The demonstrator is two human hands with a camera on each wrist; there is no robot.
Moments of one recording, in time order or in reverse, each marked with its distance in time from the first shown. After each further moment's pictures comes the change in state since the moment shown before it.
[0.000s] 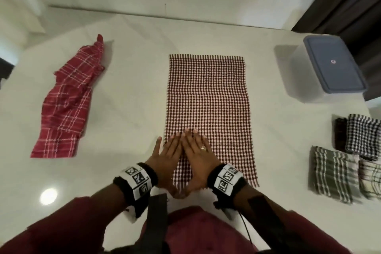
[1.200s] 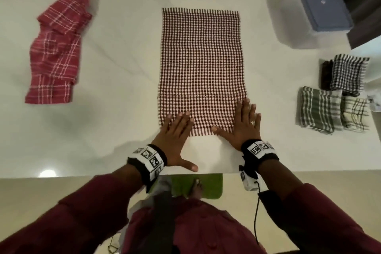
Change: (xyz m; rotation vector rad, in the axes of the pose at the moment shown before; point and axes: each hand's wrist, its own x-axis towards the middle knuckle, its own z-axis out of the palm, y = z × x) left_hand -0.041 0.081 0.089 -0.100 0.214 0.099; right_hand -0.117 0.050 0.104 0.289 0.254 0.602
